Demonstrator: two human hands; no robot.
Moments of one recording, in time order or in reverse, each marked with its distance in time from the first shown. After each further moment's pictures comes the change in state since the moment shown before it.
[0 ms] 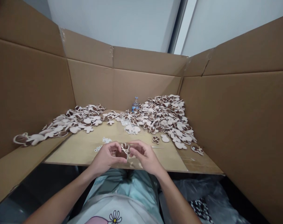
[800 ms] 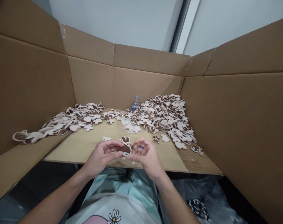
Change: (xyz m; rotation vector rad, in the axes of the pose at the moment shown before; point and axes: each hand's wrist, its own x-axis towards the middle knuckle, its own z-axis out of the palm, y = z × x) left_hand -0.013 0.023 0.001 -0.098 -0.022 0.101; right_hand -0.010 -0.019 0.014 0.356 0.205 0.030
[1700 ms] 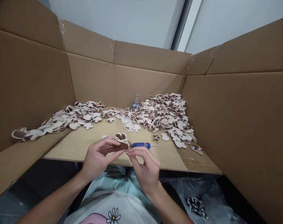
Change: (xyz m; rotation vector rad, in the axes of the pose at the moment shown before) left_hand -0.009 -0.003 0.005 0.164 0.128 0.272; right_hand -0.024 0.017 0.011 -0.588 0.130 -0.749
